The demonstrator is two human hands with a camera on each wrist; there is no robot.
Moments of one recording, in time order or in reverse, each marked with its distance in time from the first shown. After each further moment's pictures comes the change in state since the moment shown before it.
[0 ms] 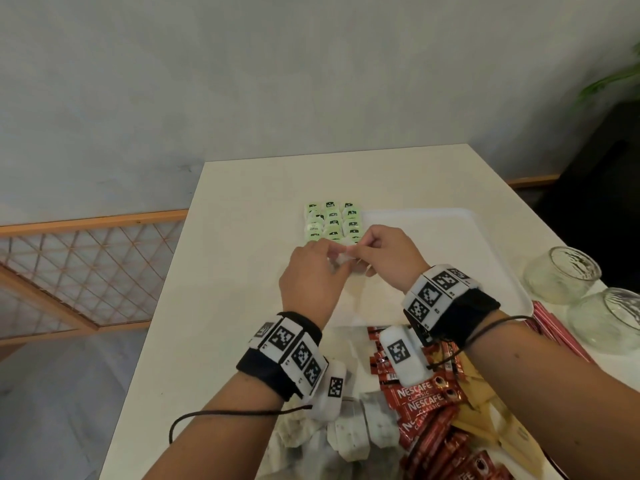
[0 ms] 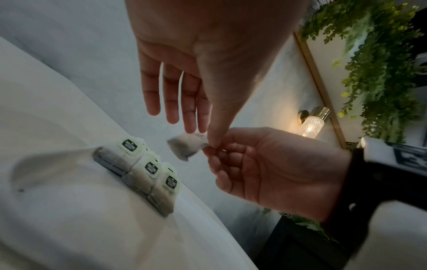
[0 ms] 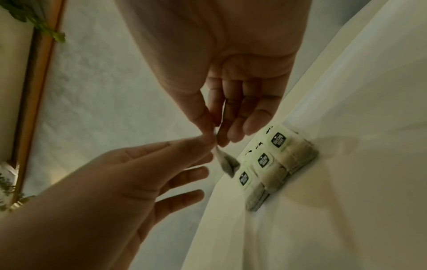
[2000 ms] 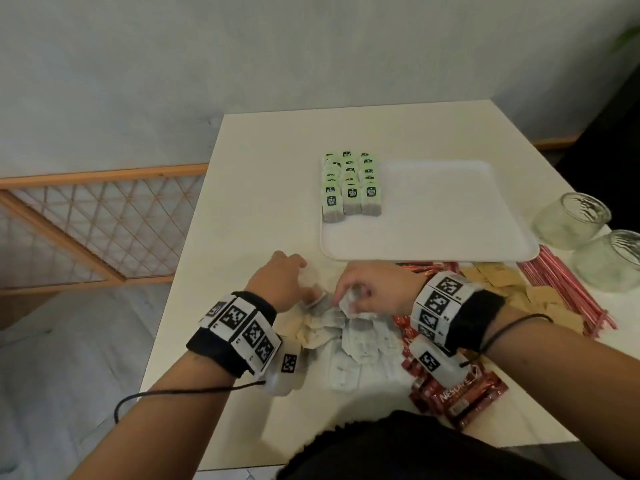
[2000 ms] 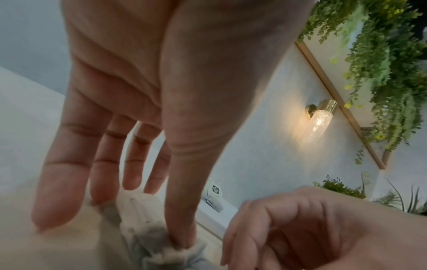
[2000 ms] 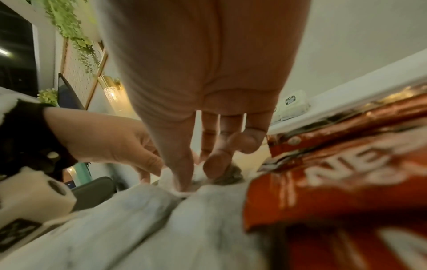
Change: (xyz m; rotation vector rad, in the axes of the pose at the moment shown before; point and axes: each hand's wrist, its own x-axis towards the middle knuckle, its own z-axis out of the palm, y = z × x) left_hand -0.076 -0.071 -0.050 0.352 -0.610 -0.193; right_hand -0.105 0.024 0.033 -0.601 -0.730 -0.273
